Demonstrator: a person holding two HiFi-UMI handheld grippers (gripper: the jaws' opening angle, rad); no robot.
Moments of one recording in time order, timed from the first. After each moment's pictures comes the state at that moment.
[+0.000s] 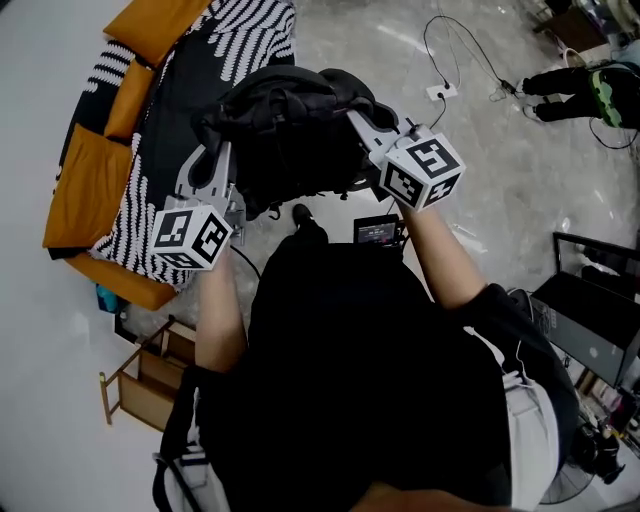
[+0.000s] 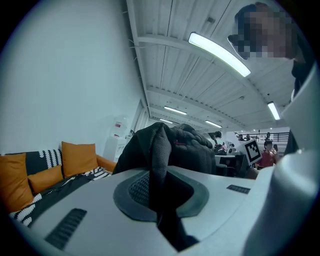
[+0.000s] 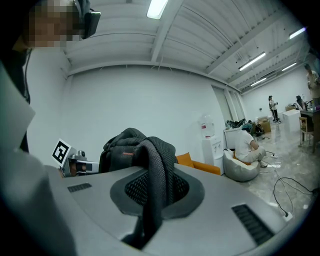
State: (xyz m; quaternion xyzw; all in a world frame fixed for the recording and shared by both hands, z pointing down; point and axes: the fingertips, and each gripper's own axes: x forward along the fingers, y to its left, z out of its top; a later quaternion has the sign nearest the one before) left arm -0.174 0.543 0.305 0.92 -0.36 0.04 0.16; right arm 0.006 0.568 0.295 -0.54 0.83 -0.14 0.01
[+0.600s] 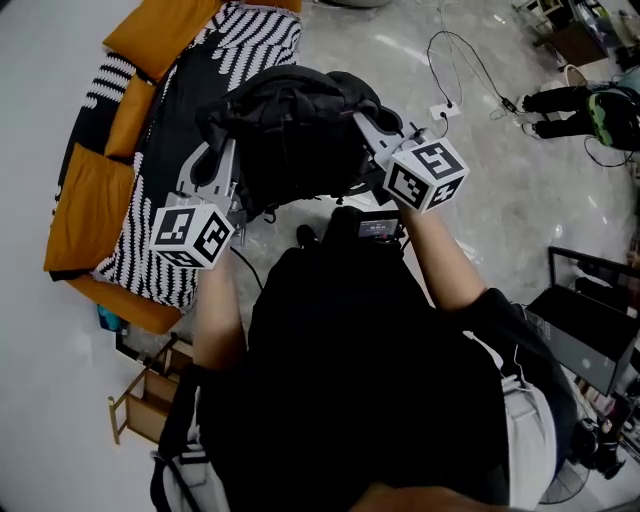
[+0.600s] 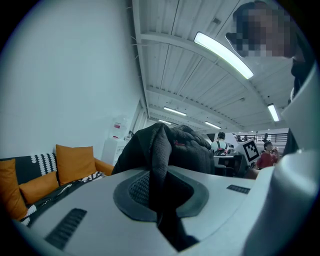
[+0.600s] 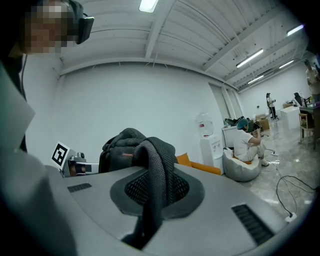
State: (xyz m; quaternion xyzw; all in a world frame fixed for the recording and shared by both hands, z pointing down) left arm -0.177 0.415 0.303 0.93 -0.34 0.03 0.16; right arm 0.003 0.444 0.295 -0.55 0.82 -0.16 0.02
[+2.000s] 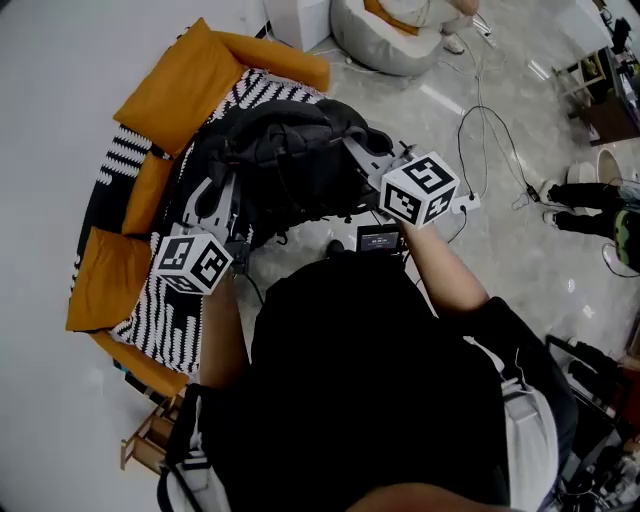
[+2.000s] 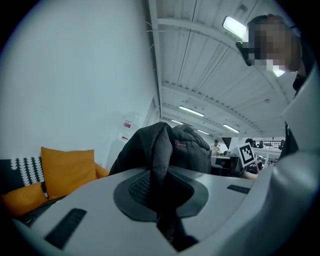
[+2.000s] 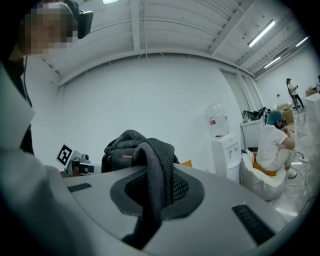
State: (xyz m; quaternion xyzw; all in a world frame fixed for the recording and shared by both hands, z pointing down) left arm -0.080 0.131 0.313 0.90 -0.40 0.02 0.20; right arm 0.103 0.127 0.303 -0.46 0.87 -0.17 0.01
